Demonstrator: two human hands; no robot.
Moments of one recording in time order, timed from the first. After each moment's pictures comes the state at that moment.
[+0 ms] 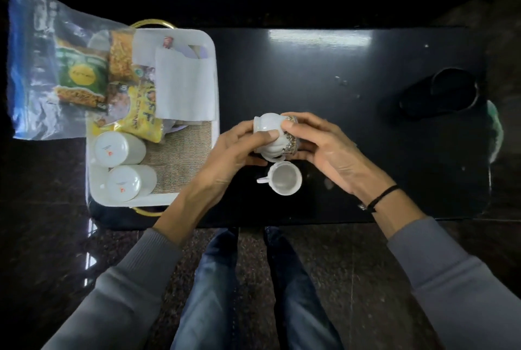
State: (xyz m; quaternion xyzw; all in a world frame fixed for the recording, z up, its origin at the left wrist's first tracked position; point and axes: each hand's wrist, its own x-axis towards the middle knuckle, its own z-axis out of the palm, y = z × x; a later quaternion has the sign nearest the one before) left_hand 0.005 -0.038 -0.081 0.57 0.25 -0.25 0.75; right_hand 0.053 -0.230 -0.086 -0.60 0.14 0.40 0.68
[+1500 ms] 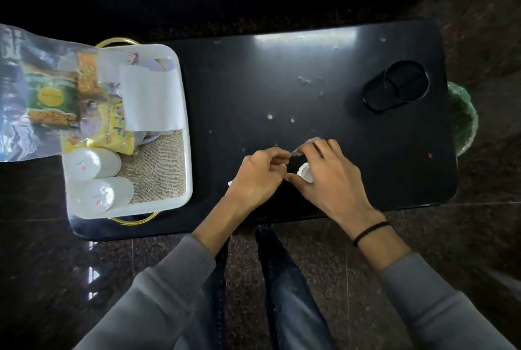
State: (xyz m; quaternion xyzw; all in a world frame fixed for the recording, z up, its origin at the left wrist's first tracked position) left_hand 0.000 -0.151 -0.096 0.80 0.13 -0.33 0.49; right_hand -0.003 -0.311 -0.076 -0.97 -0.11 0.19 0.09
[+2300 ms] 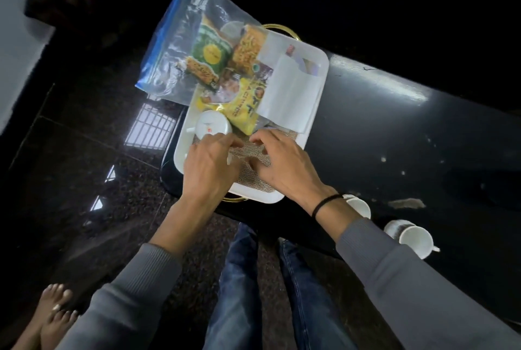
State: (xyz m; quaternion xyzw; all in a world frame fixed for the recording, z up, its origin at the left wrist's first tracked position) left_hand -0.064 0.093 -0.075 0.92 0.28 -0.12 0.25; right_hand 0.022 -0.037 -0.092 -0.87 -0.32 0.30 0.24
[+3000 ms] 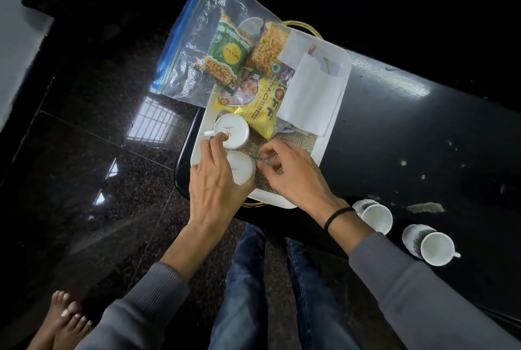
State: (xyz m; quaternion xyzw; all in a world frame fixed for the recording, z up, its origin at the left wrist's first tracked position) left_hand -0.100 0.112 -0.097 0.92 0.32 -0.05 0.23; right_hand 0.003 -0.011 -0.112 -0.86 -0.25 0.34 0.27
